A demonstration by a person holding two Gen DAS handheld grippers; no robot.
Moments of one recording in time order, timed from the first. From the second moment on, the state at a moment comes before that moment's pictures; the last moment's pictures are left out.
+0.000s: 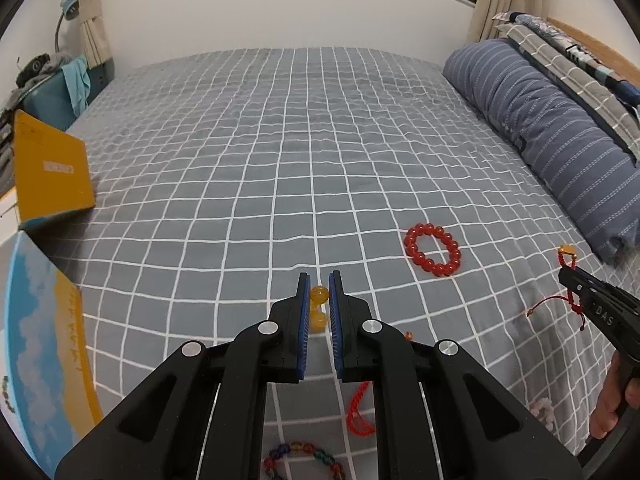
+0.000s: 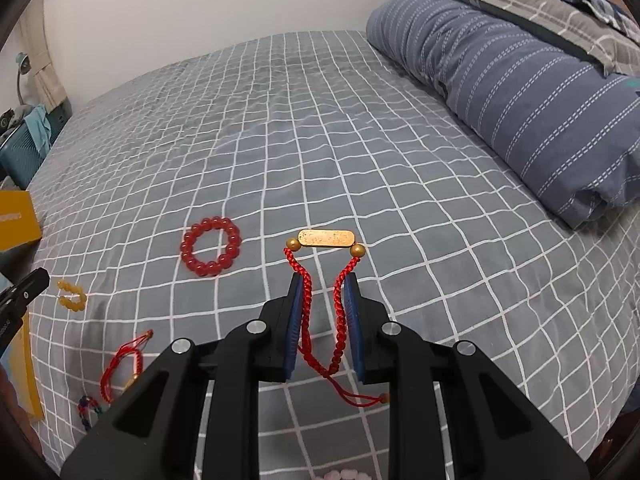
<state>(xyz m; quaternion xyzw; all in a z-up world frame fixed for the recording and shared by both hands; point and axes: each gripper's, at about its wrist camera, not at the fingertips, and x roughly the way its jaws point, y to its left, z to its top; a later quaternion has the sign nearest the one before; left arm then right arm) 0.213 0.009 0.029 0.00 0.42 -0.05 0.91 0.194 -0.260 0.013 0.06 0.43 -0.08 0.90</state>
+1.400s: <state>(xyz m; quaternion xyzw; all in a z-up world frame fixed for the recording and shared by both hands) 0.079 0.112 0.074 0.00 0.37 0.00 0.93 0.107 -0.111 0.063 0.01 0.38 0.01 0.93</state>
